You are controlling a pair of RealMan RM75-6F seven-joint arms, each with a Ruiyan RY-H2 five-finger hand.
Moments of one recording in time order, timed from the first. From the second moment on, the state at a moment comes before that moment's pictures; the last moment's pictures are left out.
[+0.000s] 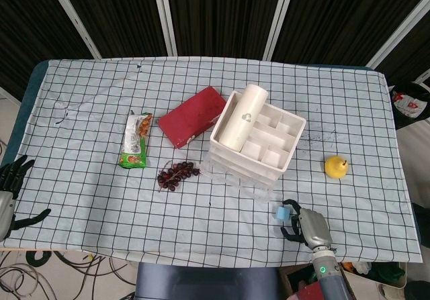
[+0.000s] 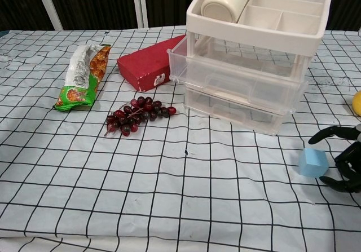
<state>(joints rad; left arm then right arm) -0.09 -1.11 -0.04 -1.60 1.55 1.53 -0.17 0.23 -1.53 0.04 -1.81 -1.07 1.26 -0.28</state>
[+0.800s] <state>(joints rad) -0.09 -1.10 -0.04 -1.60 1.55 1.53 -0.18 0.21 -1.47 0.06 -1.88 -1.12 1.29 -0.21</state>
